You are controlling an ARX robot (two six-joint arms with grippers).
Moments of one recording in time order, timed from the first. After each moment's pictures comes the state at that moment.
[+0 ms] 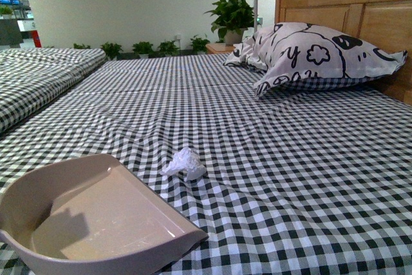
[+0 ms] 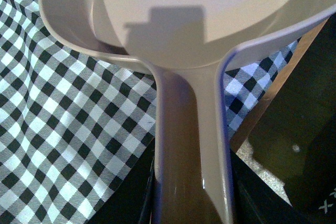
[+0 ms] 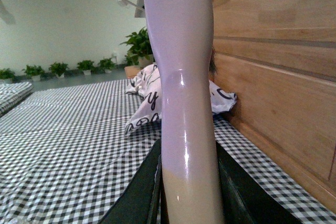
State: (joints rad) left arm 0.21 1.38 0.80 -0.41 0.55 1.07; right arm 0.34 0.54 0.46 0.33 0.34 0.01
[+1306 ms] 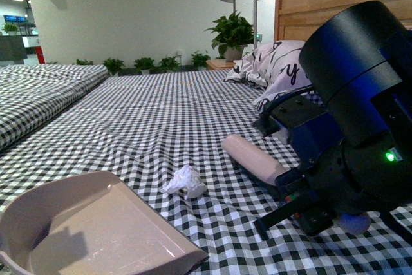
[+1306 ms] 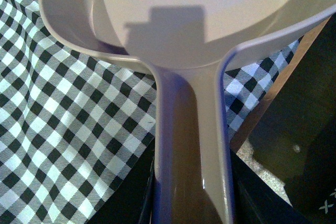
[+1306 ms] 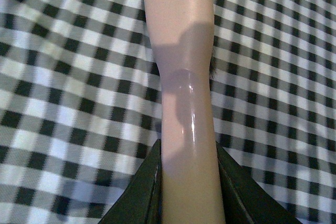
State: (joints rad) left arm 0.21 1.38 0.81 -0.41 0.54 1.07; right arm 0.59 1.68 1.00 -0.05 0.27 -0.12
